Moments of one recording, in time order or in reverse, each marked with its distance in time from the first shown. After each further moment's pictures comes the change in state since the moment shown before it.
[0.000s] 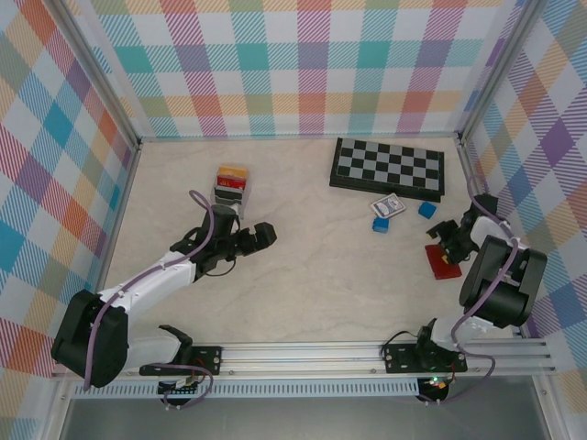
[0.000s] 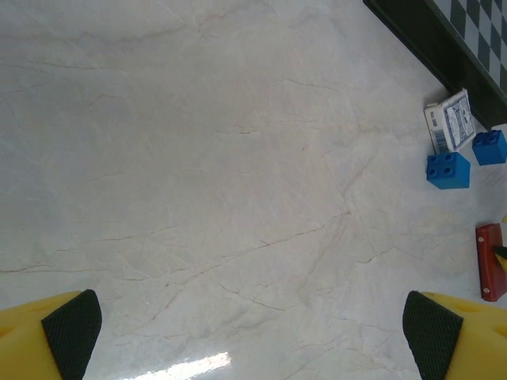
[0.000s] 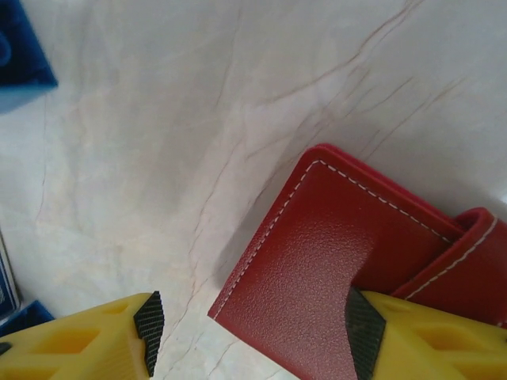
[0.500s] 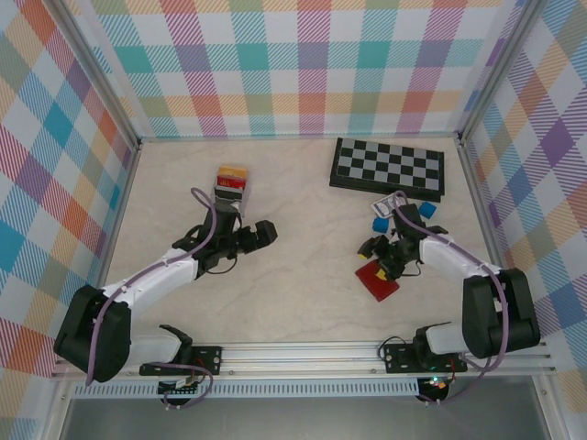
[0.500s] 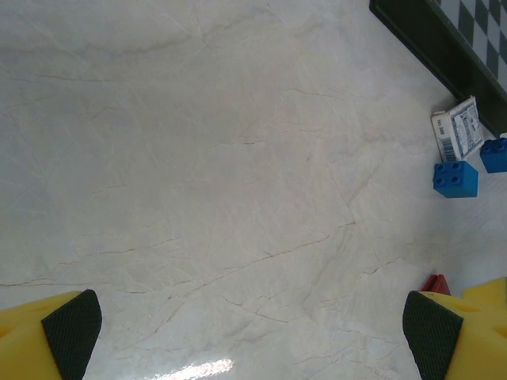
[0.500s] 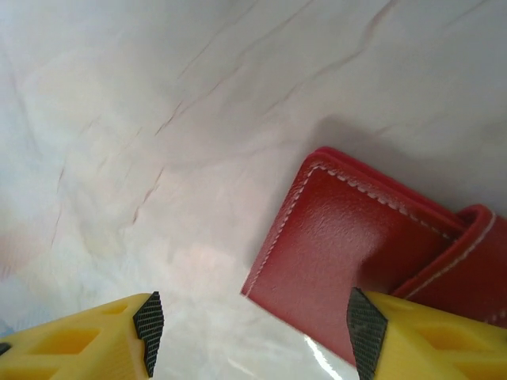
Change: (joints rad) left arm -0.004 0.035 0.021 0.004 -0.011 -0.001; right arm 0.609 -0.222 -0.160 -0.025 -0.139 0.285
